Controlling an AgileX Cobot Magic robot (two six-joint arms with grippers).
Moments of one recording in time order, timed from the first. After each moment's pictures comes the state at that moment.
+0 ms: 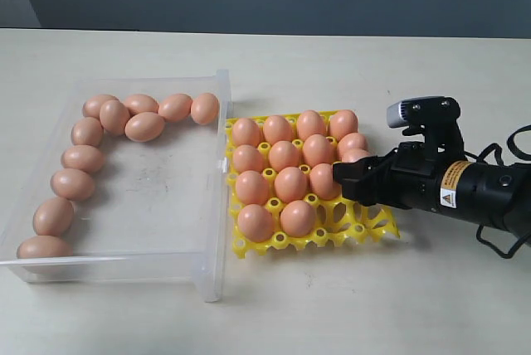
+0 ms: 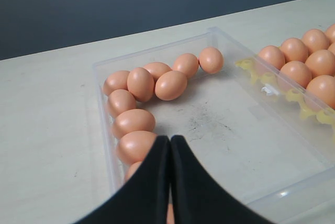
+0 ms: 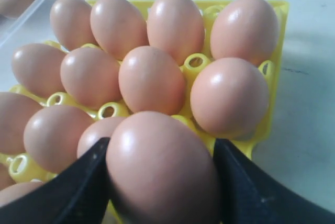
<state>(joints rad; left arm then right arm) -0.16 0.00 0.00 0.00 0.32 0.06 0.29 1.72 -0.43 -0.57 -0.65 0.62</state>
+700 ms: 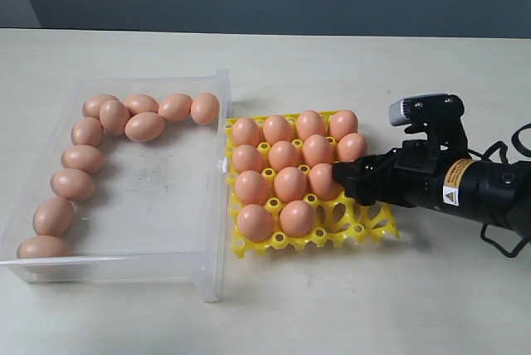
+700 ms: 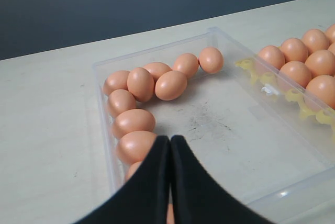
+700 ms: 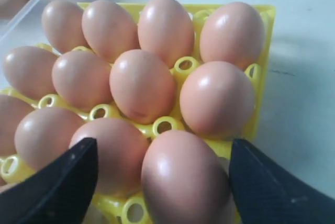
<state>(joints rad) -0.16 0.00 0.00 0.00 0.32 0.06 0.29 1.70 -0.43 -0.56 -0.61 0.60</state>
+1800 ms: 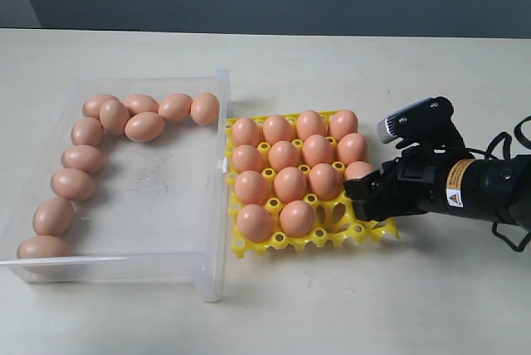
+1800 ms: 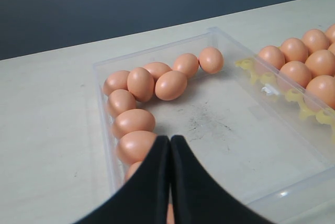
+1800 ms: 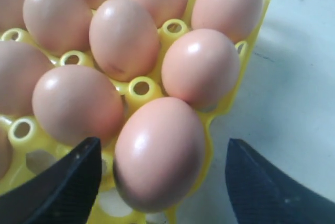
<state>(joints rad) -0.16 0.00 0.00 0.00 0.32 0.06 0.29 1.67 -0.45 -0.63 -0.43 0.46</state>
